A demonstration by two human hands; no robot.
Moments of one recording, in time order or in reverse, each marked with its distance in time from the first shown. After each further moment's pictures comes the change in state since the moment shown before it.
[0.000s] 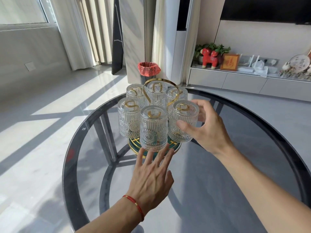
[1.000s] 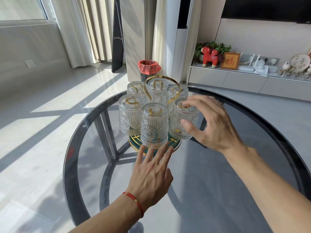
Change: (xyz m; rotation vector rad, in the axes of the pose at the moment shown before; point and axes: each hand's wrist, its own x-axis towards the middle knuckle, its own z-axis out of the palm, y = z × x) left_hand -0.004 -0.002 0.001 0.002 0.028 0.007; right_hand 0.007 0.002 -0.016 -0.494 0.027 -0.517
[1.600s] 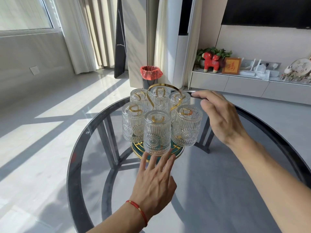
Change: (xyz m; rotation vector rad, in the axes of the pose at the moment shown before) left_hand 0.002 0.000 0.002 -0.029 -0.044 -0.014; right_hand 0.029 0.011 -0.013 0.286 0.011 0.253
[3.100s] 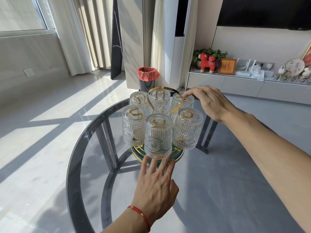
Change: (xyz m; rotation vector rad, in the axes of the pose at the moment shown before) left_hand 0.000 -0.003 -0.001 0.007 -0.049 -0.003; right_hand 0.061 0.019 0.003 -0.176 -0.291 0.112
